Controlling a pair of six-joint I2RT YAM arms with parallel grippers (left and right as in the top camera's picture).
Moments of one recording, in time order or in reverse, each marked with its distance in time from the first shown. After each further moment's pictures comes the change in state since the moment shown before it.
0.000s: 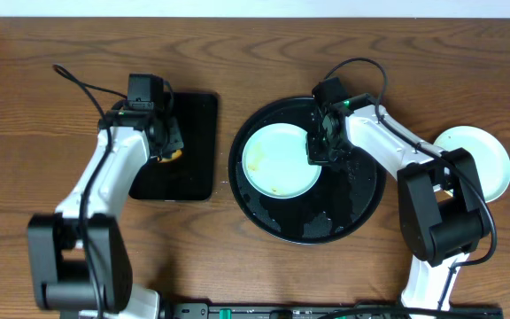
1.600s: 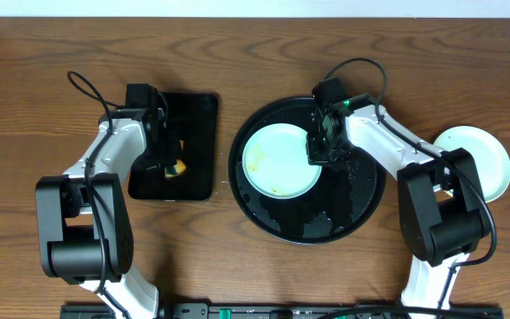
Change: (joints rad) left arm 0.068 0.154 0.001 -0.028 0.109 0.075; right arm 0.000 0.000 0.000 -0.002 0.002 0.000
